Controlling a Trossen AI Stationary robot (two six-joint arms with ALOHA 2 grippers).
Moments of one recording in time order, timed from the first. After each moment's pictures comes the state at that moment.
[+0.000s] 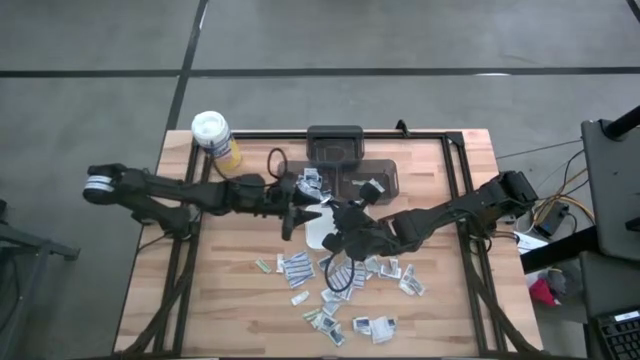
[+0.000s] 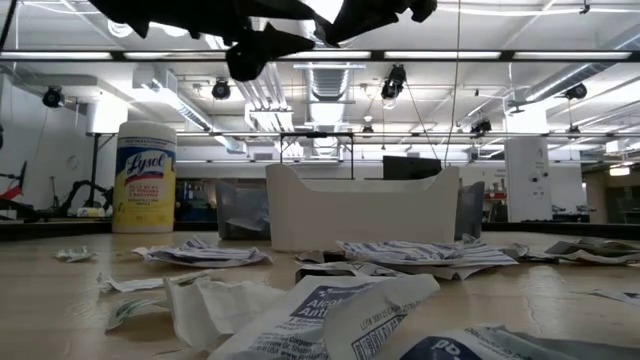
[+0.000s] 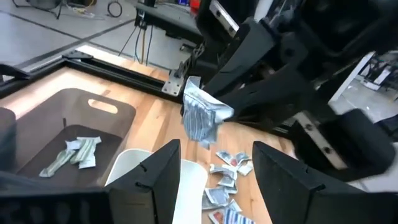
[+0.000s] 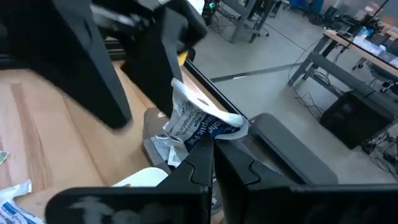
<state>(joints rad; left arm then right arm) -0.01 1.25 0.78 0.34 0.00 -0.34 0.32 1.70 1.37 -0.36 1.00 0.30</state>
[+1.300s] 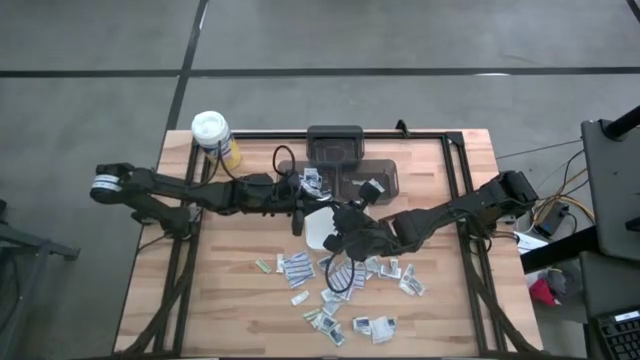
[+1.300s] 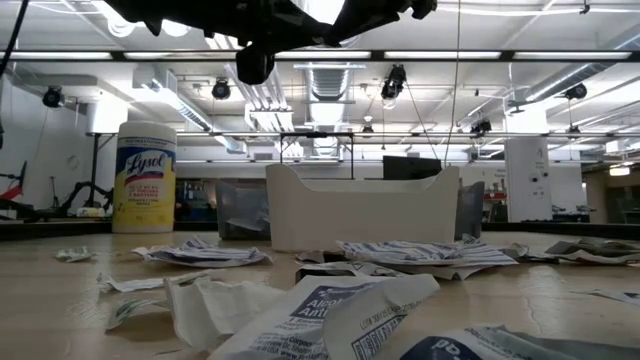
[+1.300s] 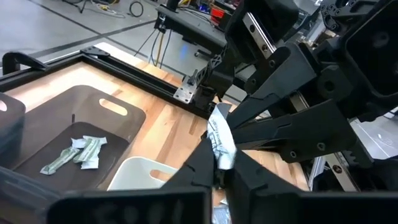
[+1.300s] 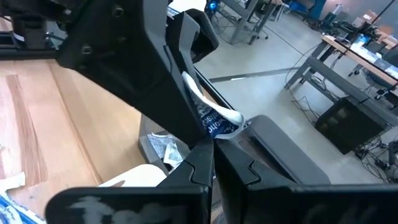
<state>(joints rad) -0.01 1.33 0.84 0.36 -0.08 -0.44 0.32 1.70 1.37 -0.36 1.00 0.26</state>
